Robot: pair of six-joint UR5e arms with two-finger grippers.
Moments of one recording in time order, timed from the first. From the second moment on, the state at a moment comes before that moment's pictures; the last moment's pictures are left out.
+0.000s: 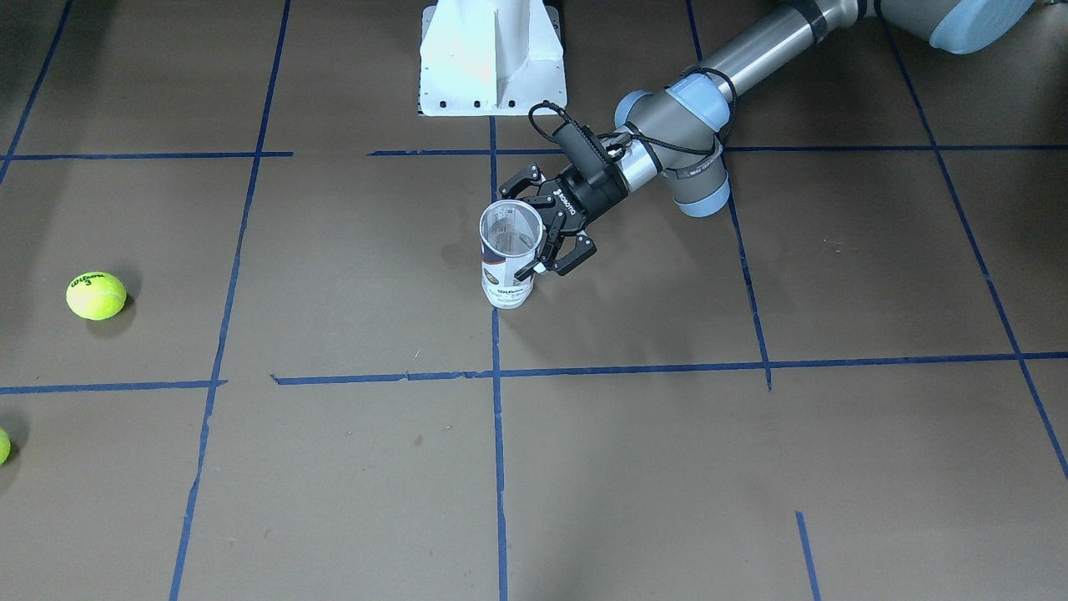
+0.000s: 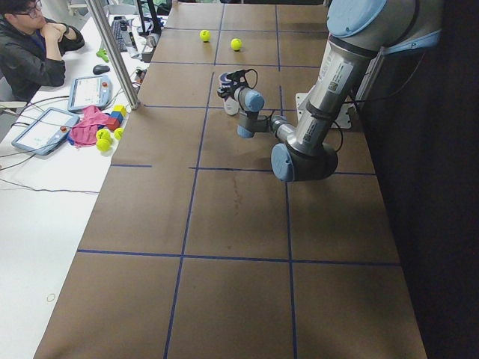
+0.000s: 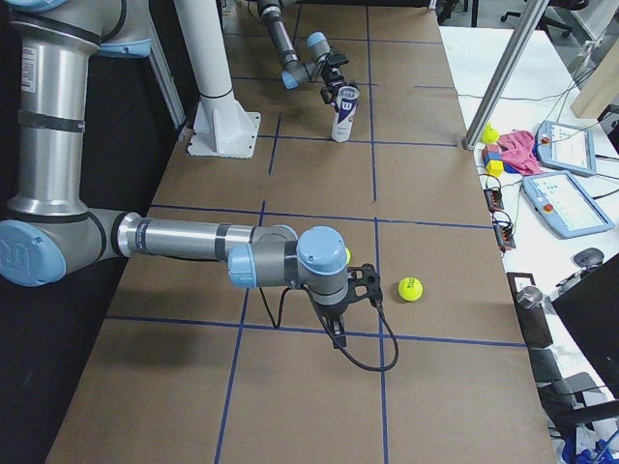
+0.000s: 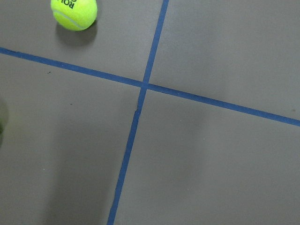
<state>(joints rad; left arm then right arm) -0.47 -2.16 -1.31 -3.14 -1.54 -0.38 1.62 -1.72 1.71 -1.42 2.31 -0.18</state>
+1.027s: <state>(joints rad) -0.46 -2.16 -1.31 -3.14 -1.54 -0.37 1.22 -1.70 1.82 -1.11 2.29 0.47</state>
